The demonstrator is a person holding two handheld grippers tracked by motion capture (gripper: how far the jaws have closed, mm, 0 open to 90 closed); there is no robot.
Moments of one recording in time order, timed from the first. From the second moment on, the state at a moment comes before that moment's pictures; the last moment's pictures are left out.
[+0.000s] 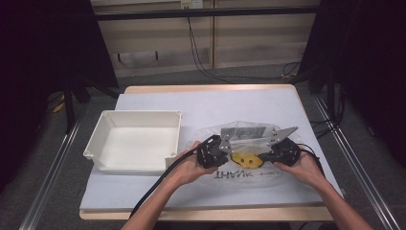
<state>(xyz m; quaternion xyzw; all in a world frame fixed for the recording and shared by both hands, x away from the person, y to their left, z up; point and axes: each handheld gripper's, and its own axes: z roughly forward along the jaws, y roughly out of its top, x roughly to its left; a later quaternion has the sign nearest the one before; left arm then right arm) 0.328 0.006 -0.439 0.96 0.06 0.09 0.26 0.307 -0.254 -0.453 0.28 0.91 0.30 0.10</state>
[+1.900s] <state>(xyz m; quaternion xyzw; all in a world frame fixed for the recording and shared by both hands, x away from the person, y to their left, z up) 0.399 -0.011 -0.424 0.97 0.12 0.11 0.20 0.364 -0.282 -0.428 0.35 0.87 0.30 0.18</state>
